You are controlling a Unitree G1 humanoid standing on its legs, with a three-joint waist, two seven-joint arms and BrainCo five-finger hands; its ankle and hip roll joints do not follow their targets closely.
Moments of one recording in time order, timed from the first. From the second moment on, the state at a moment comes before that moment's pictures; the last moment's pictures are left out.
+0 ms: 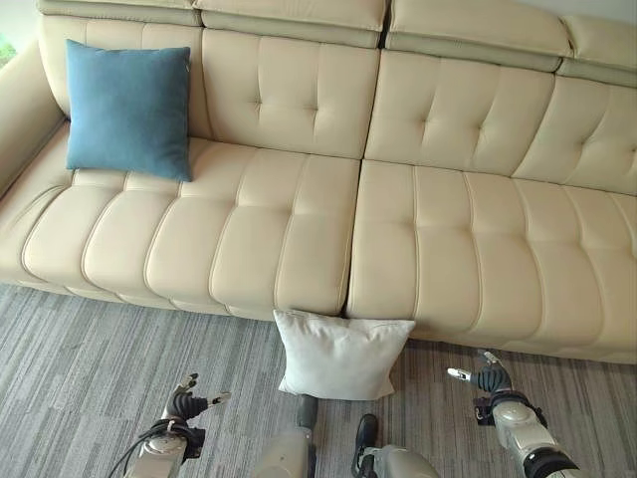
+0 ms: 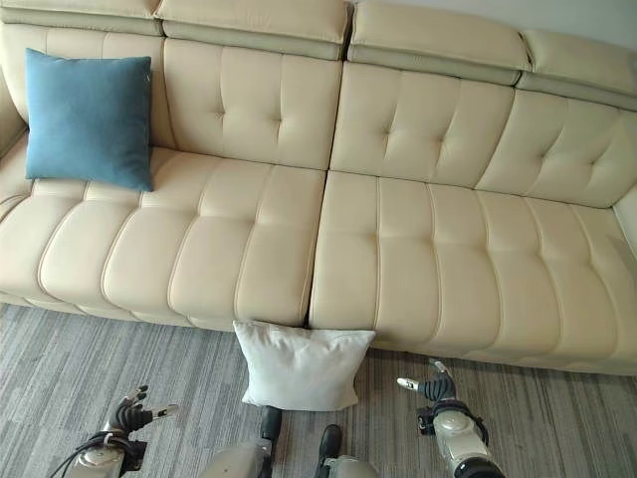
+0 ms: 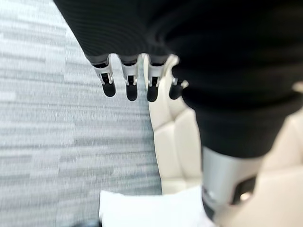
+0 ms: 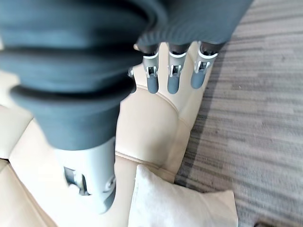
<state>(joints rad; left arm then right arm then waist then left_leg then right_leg) -0.05 0.50 -0.11 0.90 -0.14 -0.11 0.16 -0.23 -0.37 0.14 0.94 0.14 -0.04 -0.24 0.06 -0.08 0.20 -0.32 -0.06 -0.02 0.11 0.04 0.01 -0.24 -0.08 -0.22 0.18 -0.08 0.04</state>
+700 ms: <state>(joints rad) -1.01 0.55 -0.42 0.98 -0.26 -0.15 0.36 -1.10 -0.38 0.31 0.98 0.36 -0.07 -0.48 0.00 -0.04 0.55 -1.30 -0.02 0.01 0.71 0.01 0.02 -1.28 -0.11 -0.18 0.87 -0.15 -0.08</state>
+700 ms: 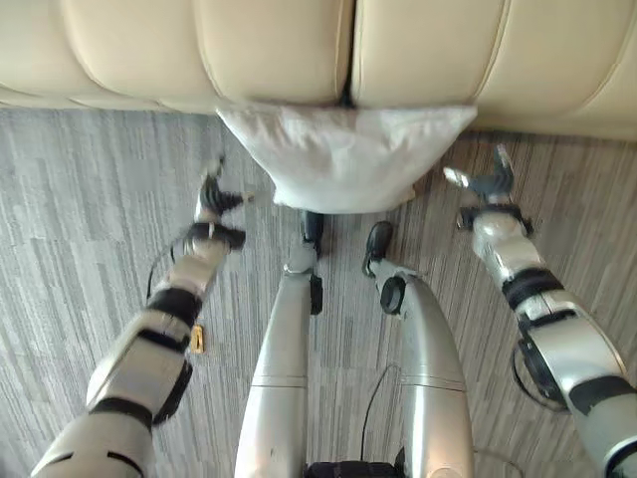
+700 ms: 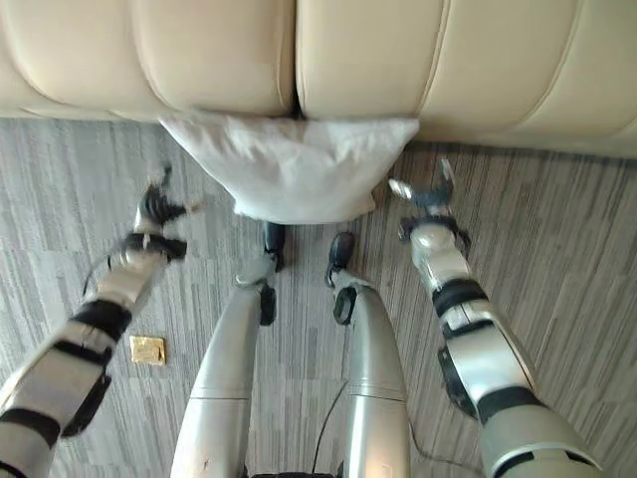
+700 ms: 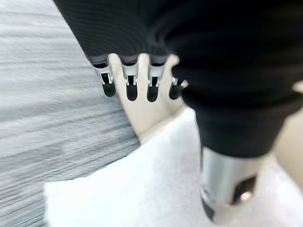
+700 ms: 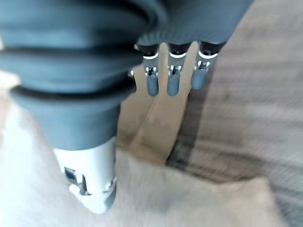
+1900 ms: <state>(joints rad) 0.12 0.40 -0.22 0.02 -0.26 -0.20 0.28 0.05 -0.35 0.24 0.02 0.28 -0.15 -0.16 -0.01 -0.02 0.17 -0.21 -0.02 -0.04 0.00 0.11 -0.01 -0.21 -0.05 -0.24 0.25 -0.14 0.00</state>
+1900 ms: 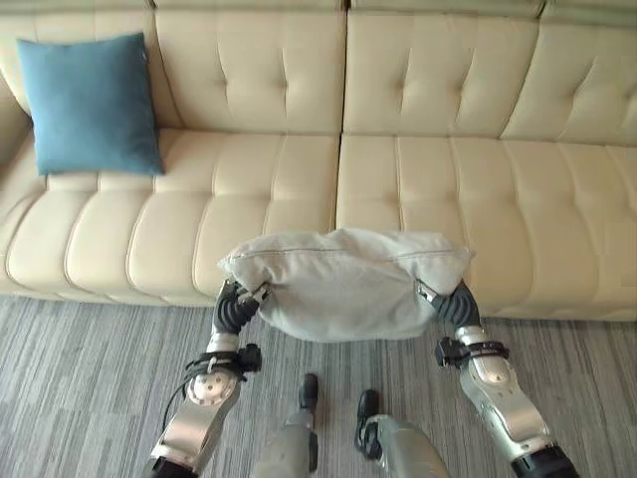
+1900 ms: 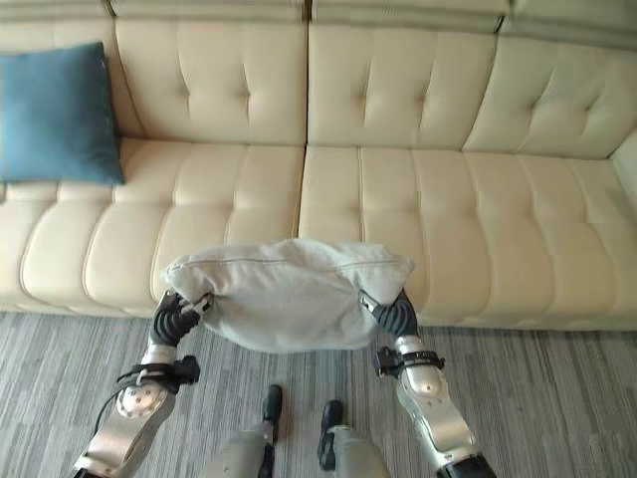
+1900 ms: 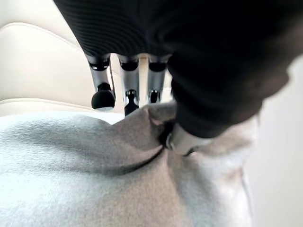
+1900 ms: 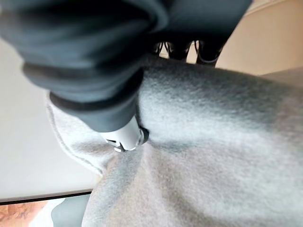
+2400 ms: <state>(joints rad) 0.12 0.36 -0.24 0.07 -0.26 -0.20 0.20 0.07 -0.35 0.18 0.04 0.26 -0.14 -0.15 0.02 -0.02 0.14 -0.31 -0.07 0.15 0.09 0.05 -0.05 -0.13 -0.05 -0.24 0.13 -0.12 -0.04</state>
